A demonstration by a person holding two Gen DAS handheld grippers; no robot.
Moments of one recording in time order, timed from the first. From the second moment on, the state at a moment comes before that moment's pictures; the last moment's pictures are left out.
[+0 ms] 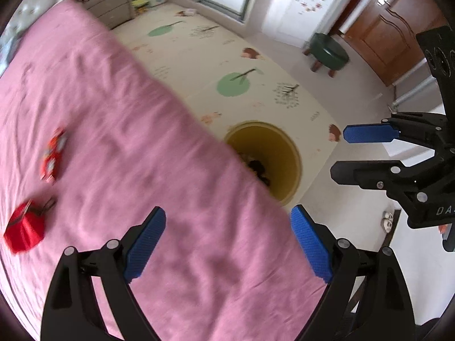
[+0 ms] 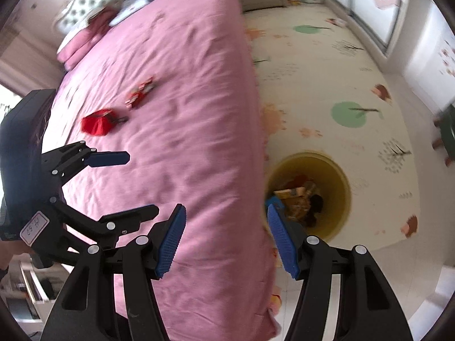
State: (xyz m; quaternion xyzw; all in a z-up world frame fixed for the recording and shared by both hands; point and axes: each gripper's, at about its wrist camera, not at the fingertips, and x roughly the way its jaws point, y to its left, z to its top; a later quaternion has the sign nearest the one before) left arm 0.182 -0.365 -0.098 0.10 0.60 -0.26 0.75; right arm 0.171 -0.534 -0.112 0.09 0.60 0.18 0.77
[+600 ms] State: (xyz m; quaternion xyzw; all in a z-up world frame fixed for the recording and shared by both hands) left arm 0.184 -0.143 -0.103 0.06 0.62 -0.13 0.78; right arm 0.212 -0.323 -0.110 0.00 0.61 0.30 0.73
